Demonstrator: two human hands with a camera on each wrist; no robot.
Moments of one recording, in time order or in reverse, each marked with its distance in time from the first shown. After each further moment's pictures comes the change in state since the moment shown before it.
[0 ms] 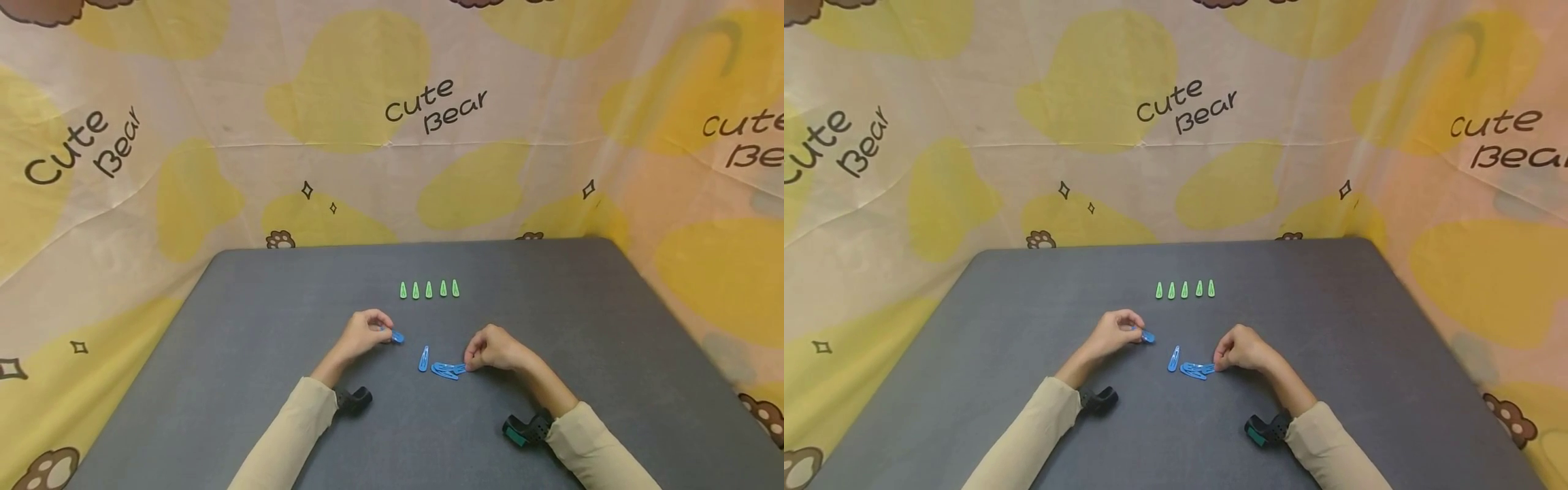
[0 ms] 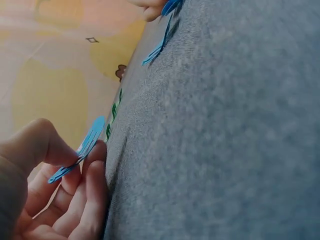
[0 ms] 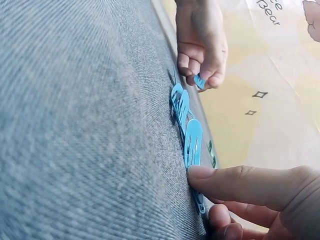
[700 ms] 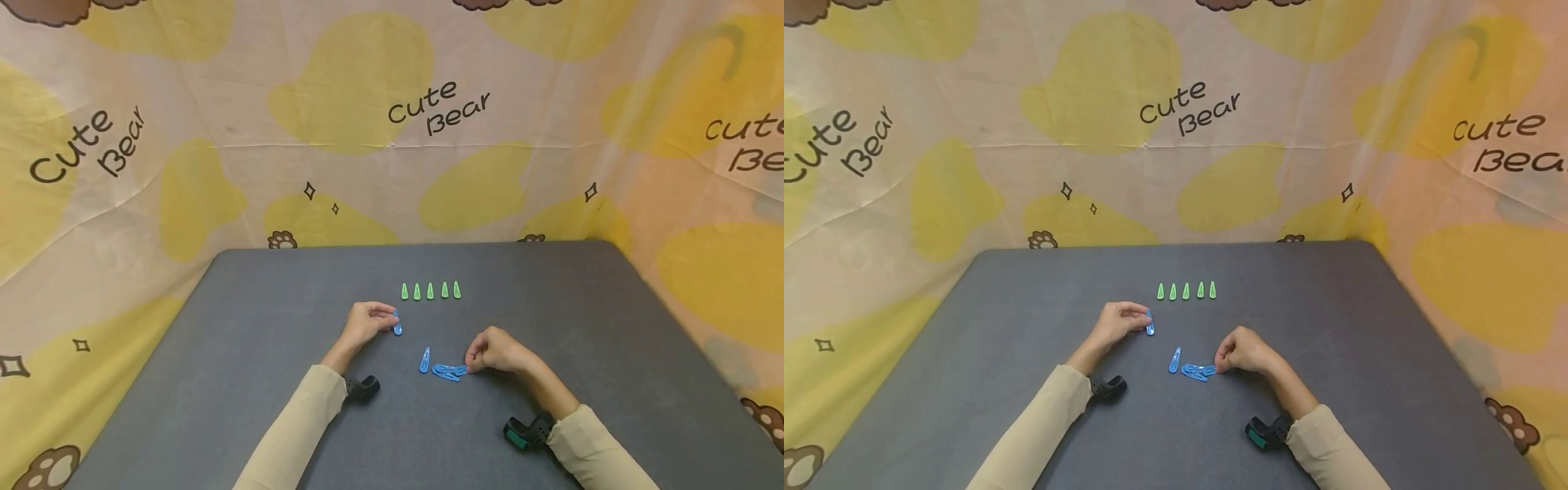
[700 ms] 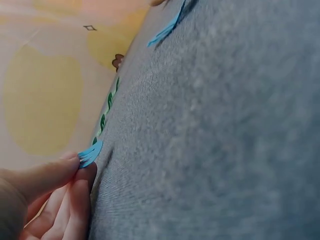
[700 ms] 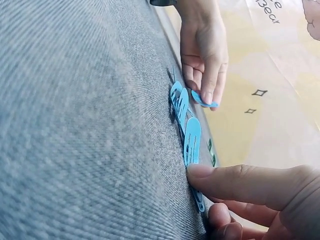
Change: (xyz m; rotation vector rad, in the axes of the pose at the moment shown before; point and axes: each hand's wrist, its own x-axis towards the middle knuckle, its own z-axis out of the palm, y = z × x) left_hand 0.026 -0.005 0.004 -0.045 0.139 -0.047; right_hand 0.000 0.001 0.000 0.021 -0.020 -0.007
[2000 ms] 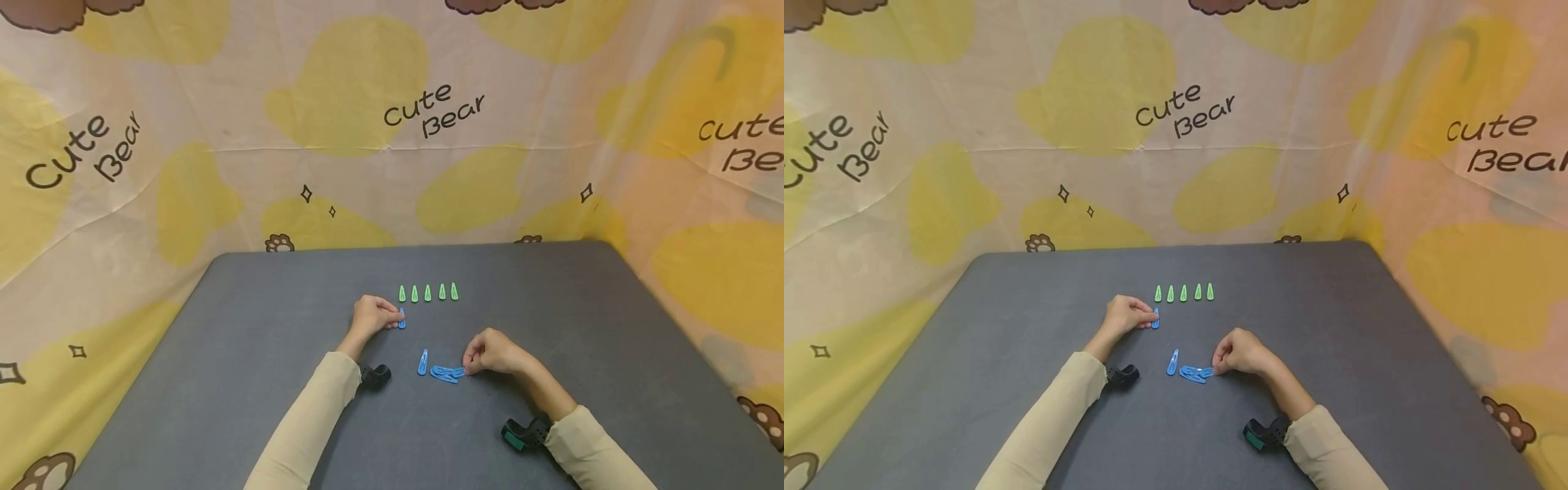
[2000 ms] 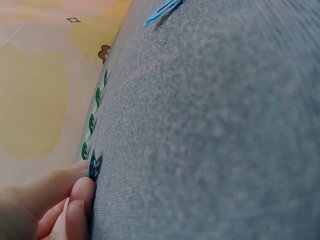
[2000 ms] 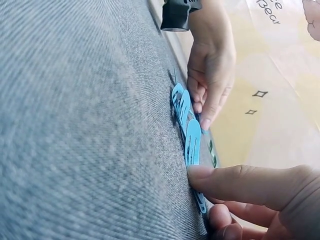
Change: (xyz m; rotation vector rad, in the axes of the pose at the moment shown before) left_hand 0.019 0.012 0.015 0.190 0.062 -0.106; right_hand -0.002 0.001 0.000 0.022 0.002 -0.001
